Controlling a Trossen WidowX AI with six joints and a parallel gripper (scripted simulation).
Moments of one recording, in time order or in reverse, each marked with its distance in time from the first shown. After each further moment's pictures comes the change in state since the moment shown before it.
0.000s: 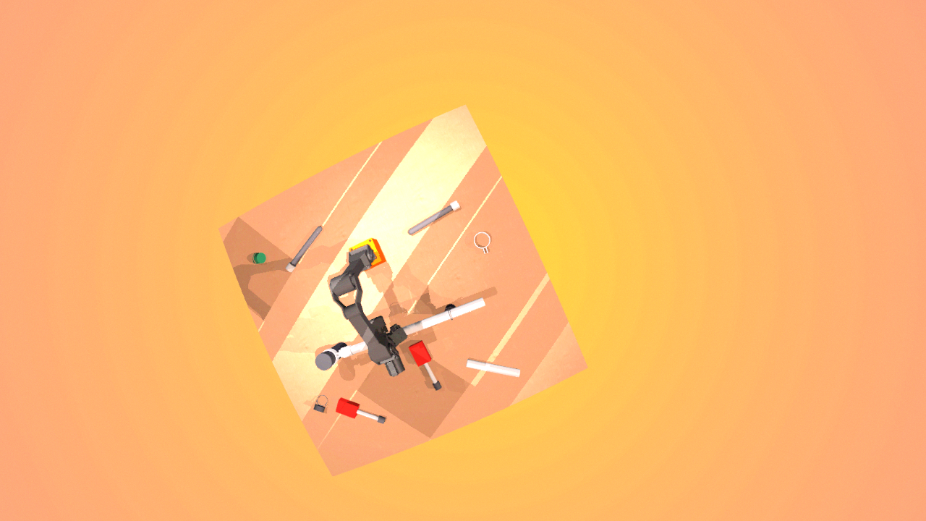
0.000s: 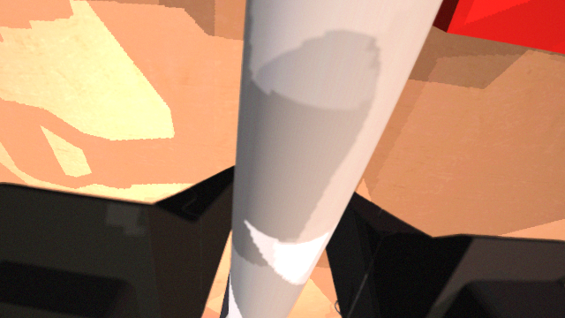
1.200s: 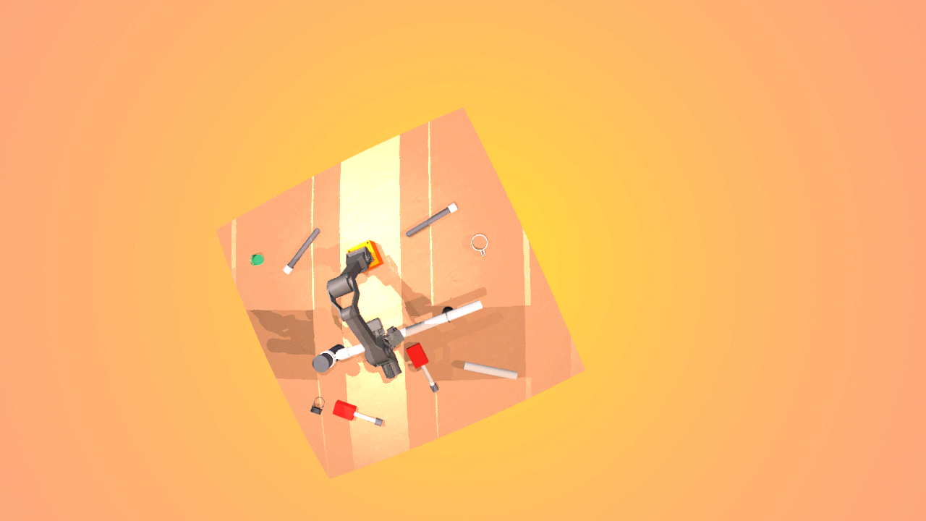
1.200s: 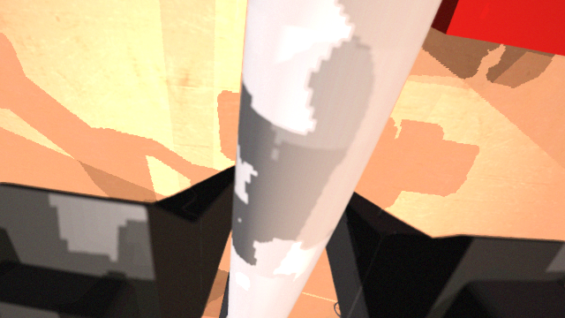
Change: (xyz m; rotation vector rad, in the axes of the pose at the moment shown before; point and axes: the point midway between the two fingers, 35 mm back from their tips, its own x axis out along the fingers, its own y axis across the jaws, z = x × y) arm 0.000 0.000 0.000 -0.003 -0.009 0.000
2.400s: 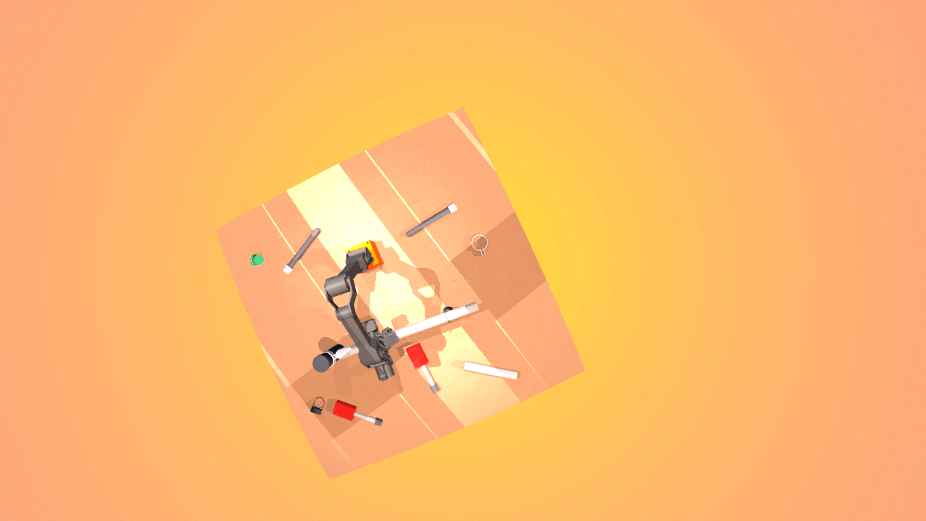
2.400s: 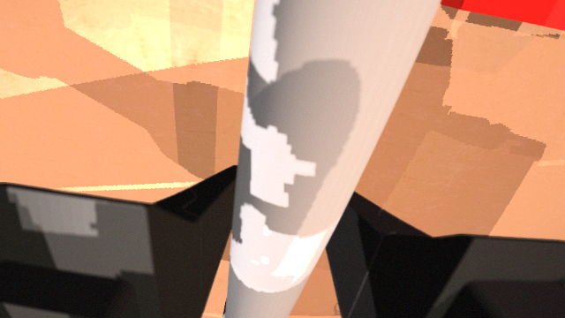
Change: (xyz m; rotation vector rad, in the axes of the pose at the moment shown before) arm 0.000 0.005 -0.018 -0.003 -0.012 0.006
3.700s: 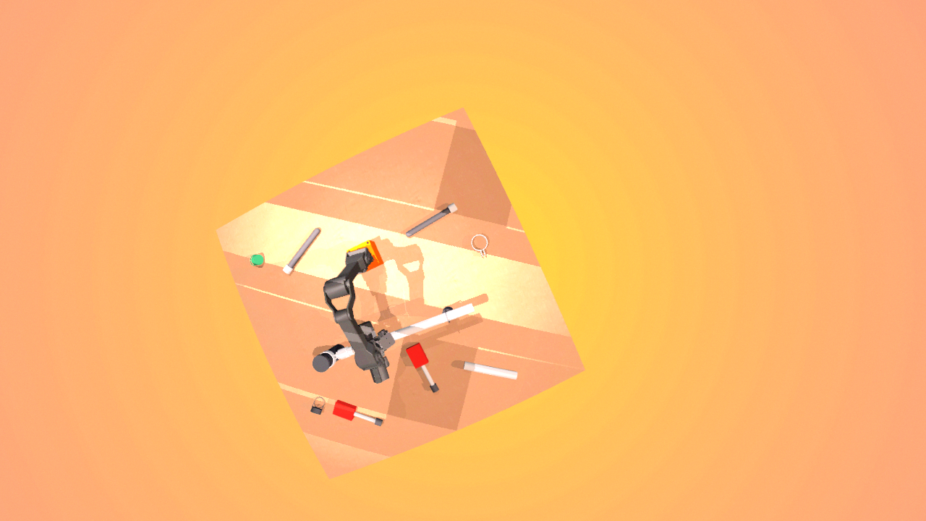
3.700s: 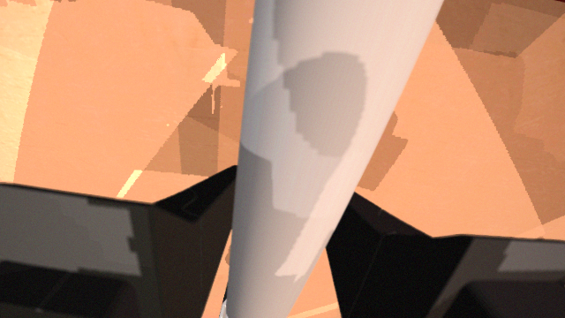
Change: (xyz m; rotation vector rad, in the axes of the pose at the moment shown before) arm 0.008 -0.002 -0.016 -0.011 -0.001 0.021
